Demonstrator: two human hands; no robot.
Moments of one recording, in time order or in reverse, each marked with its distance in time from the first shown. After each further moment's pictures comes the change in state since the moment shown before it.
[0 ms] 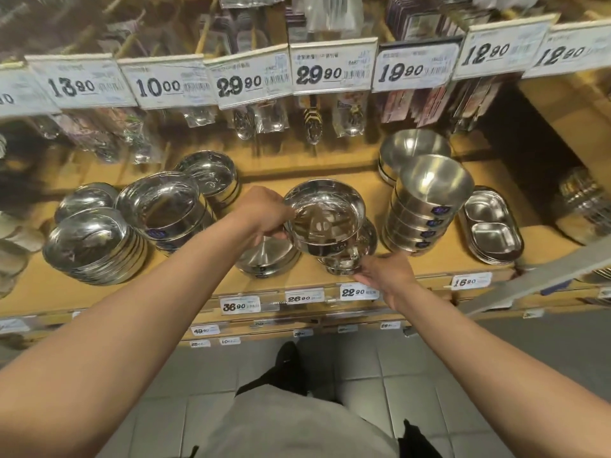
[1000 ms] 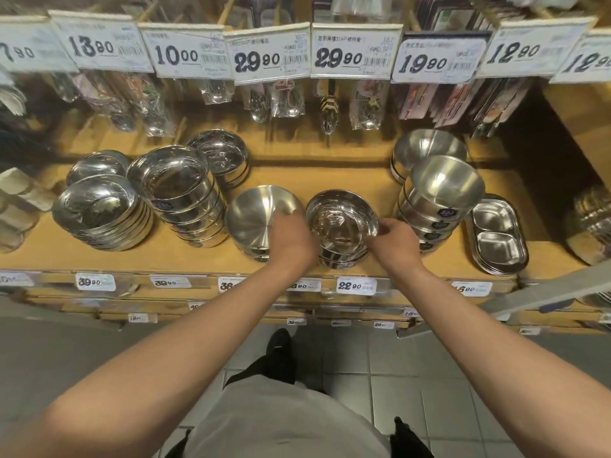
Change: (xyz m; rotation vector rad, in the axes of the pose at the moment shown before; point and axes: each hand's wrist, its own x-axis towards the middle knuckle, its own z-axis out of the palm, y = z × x) left_hand -0.019 -0.043 0.075 0.421 0.274 0.122; right_hand -0.005 -0.037 -0.005 -0.573 0.089 -0.471
